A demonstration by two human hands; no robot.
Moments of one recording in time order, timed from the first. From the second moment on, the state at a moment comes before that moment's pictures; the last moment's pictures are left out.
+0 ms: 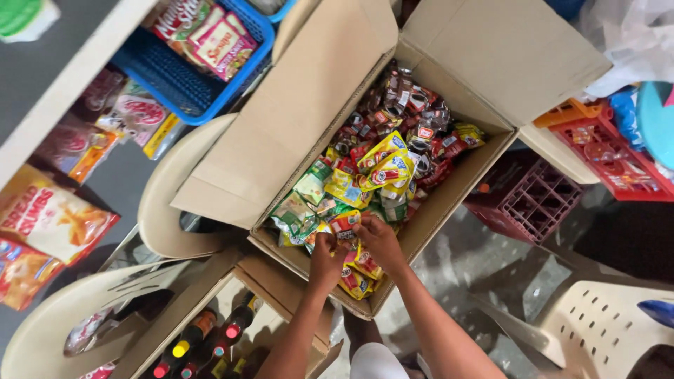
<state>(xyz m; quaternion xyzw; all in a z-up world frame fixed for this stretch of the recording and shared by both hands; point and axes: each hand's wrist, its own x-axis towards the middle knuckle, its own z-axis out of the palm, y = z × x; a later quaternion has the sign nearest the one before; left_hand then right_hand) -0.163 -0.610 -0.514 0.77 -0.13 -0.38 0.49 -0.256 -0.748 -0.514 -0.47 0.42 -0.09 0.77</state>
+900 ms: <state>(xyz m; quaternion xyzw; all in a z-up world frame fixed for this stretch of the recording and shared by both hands) -0.134 -0.411 -0.302 0.55 -0.13 -0.35 0.75 -0.213 -0.581 -0.255 -0.61 0.23 -0.12 0.74</state>
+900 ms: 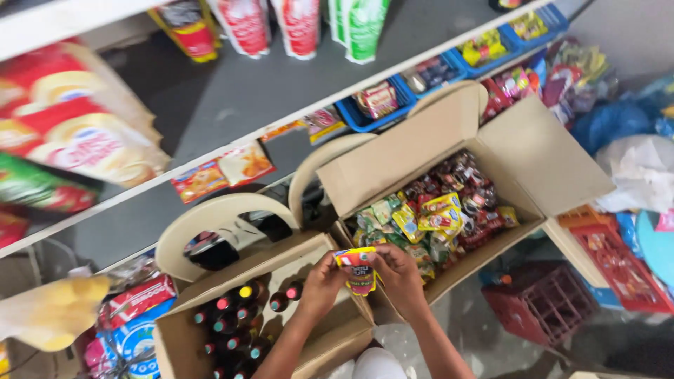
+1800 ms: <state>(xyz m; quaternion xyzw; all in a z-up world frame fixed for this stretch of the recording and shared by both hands) -0.089 -0.063 0.036 0.74 -0.11 0.11 0.66 -0.066 -0.236 -0.004 -0.69 -0.19 -0.09 0.70</state>
